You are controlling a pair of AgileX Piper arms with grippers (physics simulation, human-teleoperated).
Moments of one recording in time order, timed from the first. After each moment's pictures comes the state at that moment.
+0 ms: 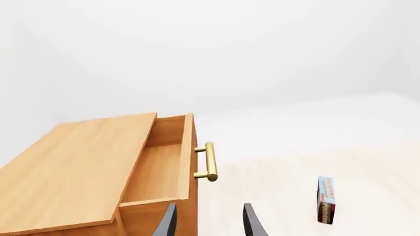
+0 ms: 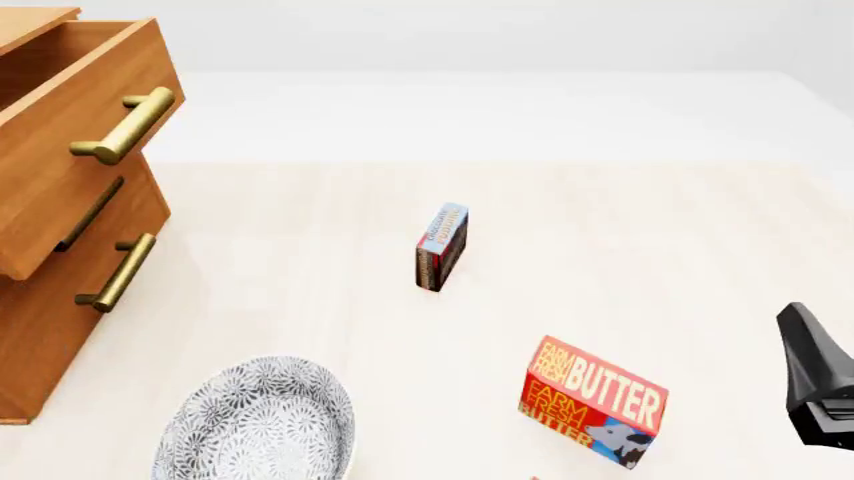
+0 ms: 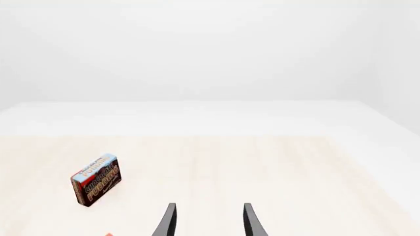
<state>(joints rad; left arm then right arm) -0.06 0.15 -0.58 0.42 0.11 0.00 0.02 0.00 -0.01 0.01</state>
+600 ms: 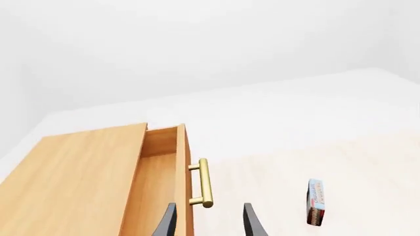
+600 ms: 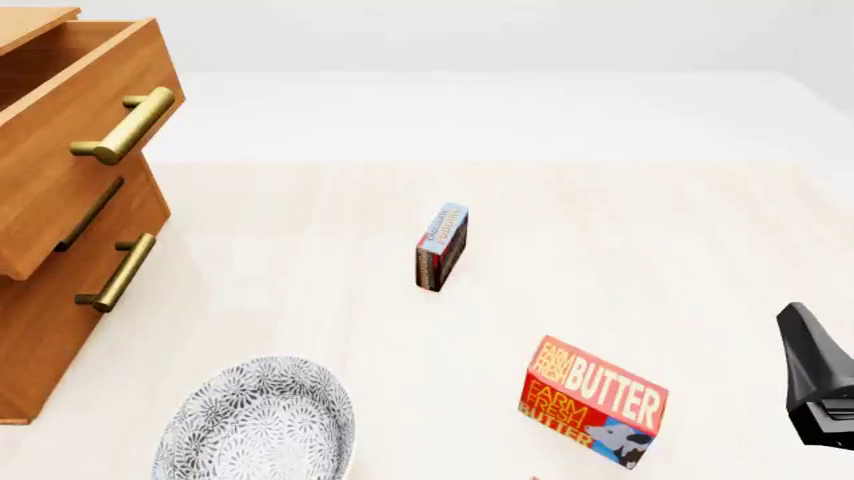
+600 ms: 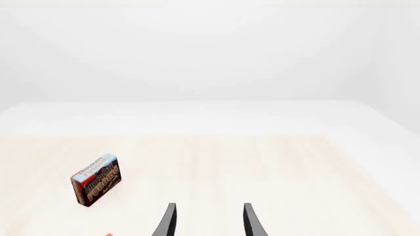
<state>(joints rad) -0.10 0.50 -0.96 0.57 0.11 0.00 0.02 0.00 -0.01 0.01</state>
